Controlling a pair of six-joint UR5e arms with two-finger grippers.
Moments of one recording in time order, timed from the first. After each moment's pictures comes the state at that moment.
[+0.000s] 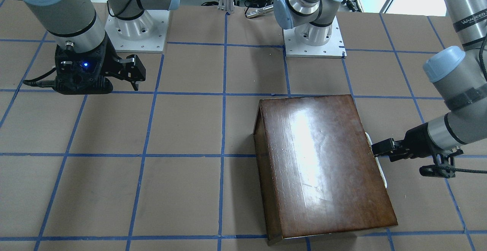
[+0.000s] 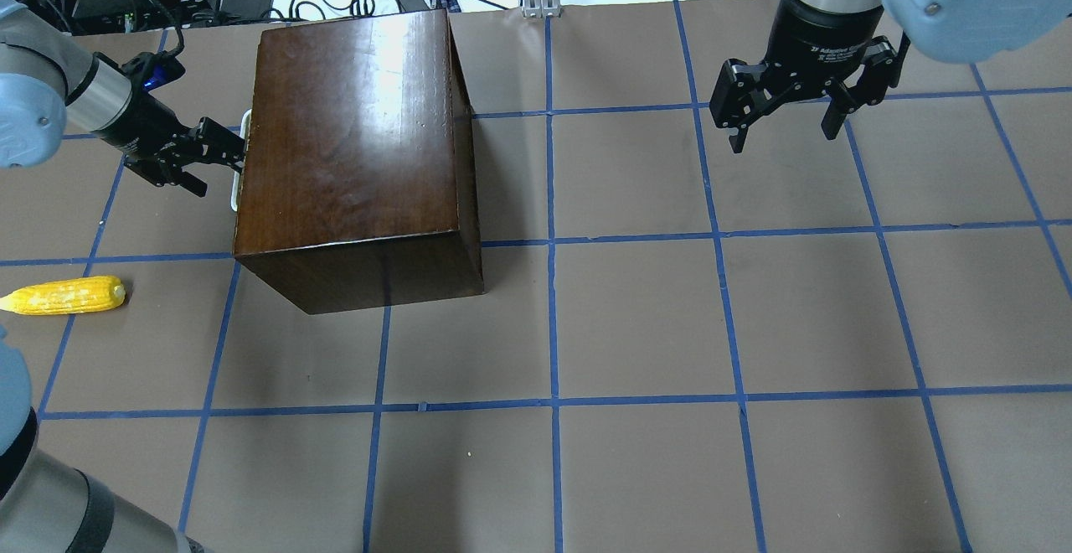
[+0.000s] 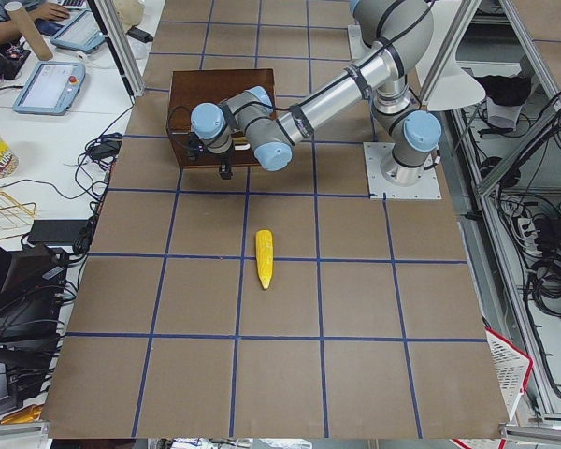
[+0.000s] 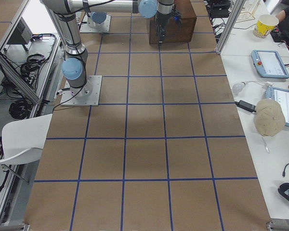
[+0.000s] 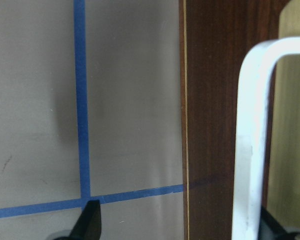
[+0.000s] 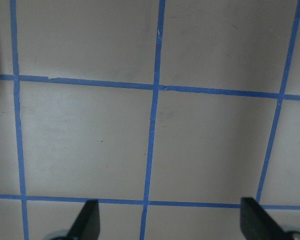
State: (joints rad) left arm -1.12 -1.98 -1.61 -1.31 1.31 0.44; right arm 1.60 -1.46 1.49 -1.51 -1.62 -0.05
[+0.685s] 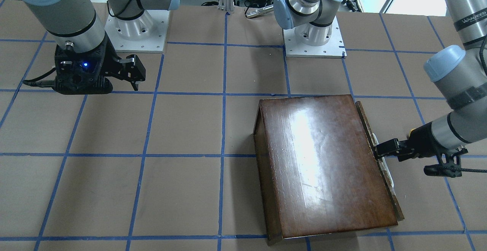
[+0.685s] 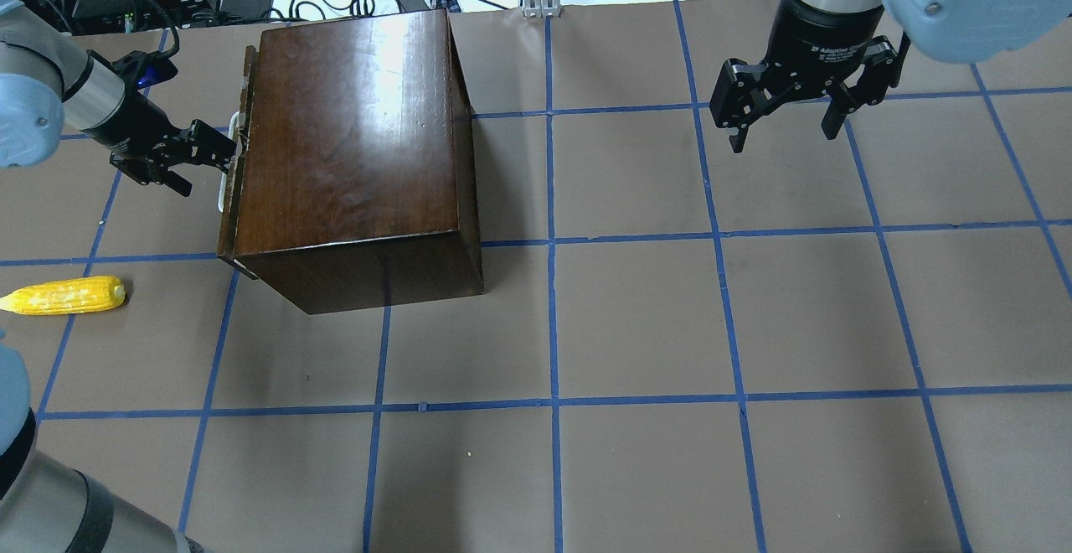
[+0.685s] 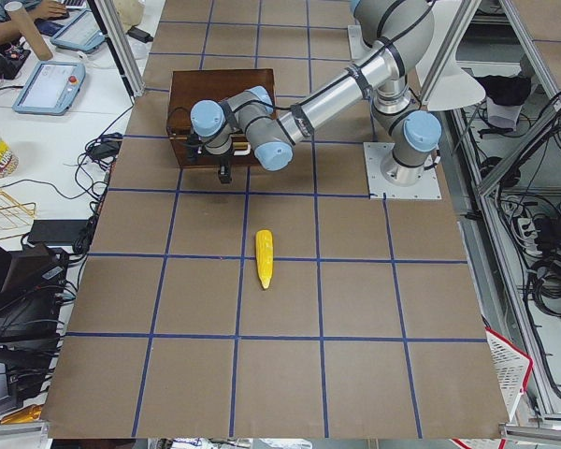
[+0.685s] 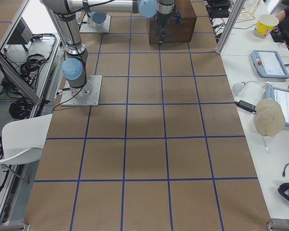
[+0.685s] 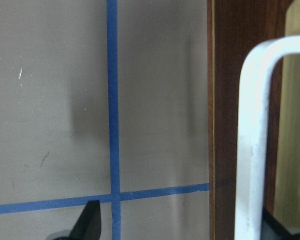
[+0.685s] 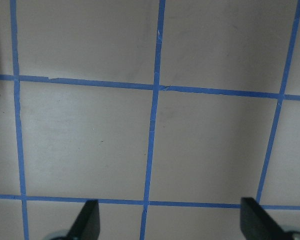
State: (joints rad) left arm -1.11 -1.97 -1.61 -1.28 1.36 0.44; right arm 1.60 -1.46 1.49 -1.51 -1.62 -0.05
